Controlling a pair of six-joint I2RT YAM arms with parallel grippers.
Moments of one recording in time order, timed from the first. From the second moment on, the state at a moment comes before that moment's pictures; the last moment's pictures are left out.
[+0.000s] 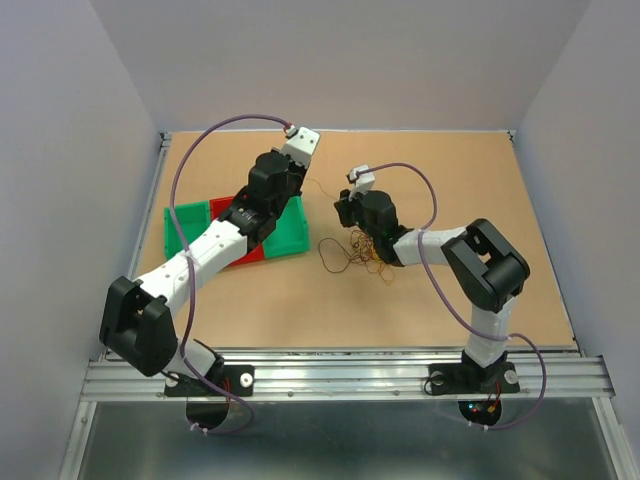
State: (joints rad) left arm -0.59 1.41 1.14 0.08 -0.29 0.19; right arm 0.63 1.89 0.96 0.73 0.12 0.16
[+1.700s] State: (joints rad) left arm -0.44 1.29 0.91 0.32 0.60 0.07; right arm 0.63 1.27 1.08 0.43 -0.14 0.18
